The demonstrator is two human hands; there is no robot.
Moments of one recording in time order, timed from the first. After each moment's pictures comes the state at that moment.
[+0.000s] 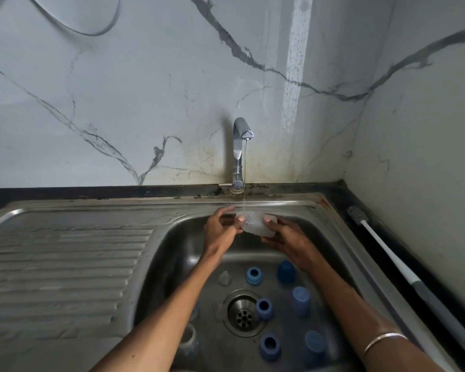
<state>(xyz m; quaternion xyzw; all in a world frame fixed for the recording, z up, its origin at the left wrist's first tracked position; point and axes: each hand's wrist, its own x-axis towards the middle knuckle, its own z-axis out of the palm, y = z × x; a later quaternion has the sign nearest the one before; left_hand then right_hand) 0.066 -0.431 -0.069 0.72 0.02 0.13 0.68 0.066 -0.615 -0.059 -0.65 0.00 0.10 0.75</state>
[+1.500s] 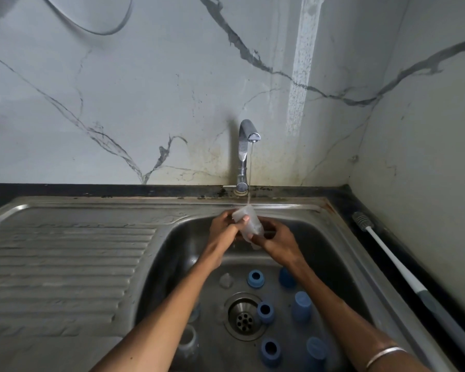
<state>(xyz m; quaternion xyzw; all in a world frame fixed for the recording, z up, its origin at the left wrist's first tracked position) 0.060 -0.429 -0.056 0.71 0.03 0.07 0.70 0.056 -0.586 -0.058 -0.84 -0.10 -0.04 0.54</state>
